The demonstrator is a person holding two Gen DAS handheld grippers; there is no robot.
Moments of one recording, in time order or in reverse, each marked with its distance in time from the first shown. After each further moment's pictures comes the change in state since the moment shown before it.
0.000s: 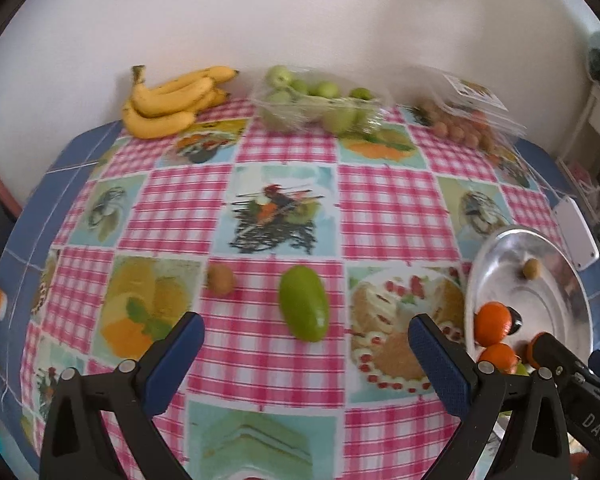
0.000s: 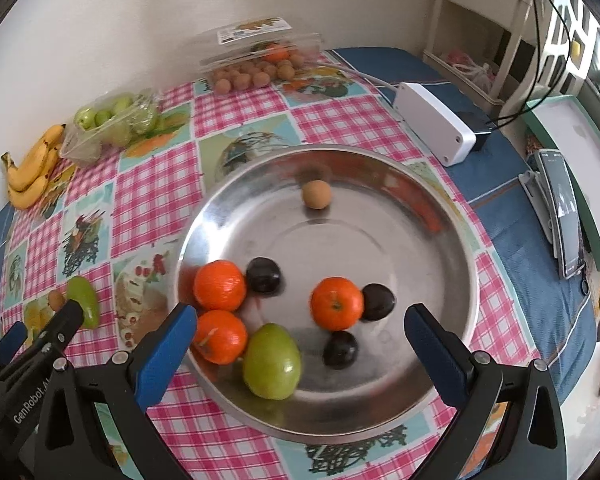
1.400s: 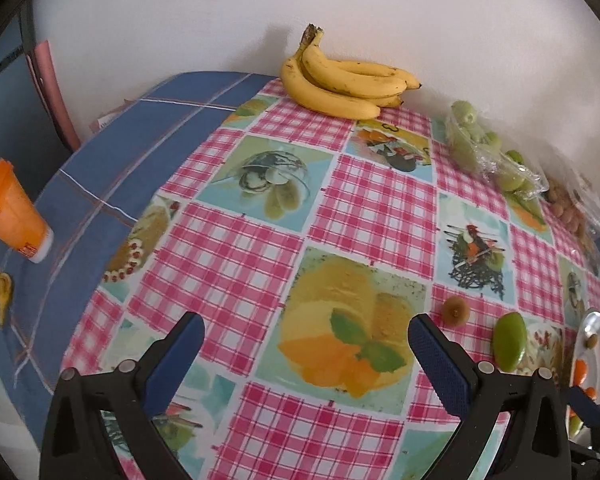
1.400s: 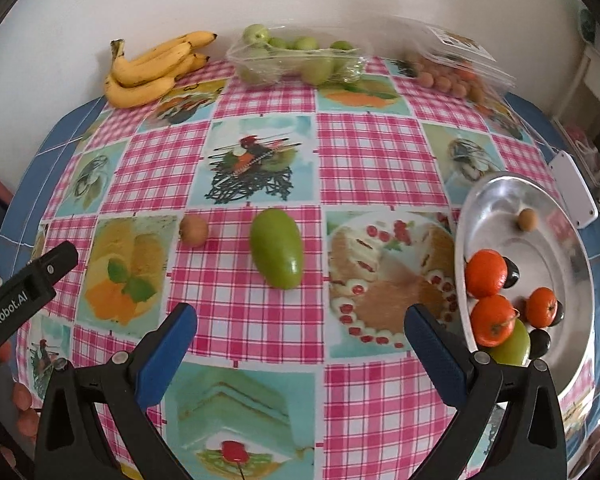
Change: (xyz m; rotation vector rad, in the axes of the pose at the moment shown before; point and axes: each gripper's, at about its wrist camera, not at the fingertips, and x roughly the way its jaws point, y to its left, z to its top) left arm 0.010 0.192 -0.008 -0.288 0.001 0.079; right arm 0.005 0.184 -0.040 -0.318 0.015 0.141
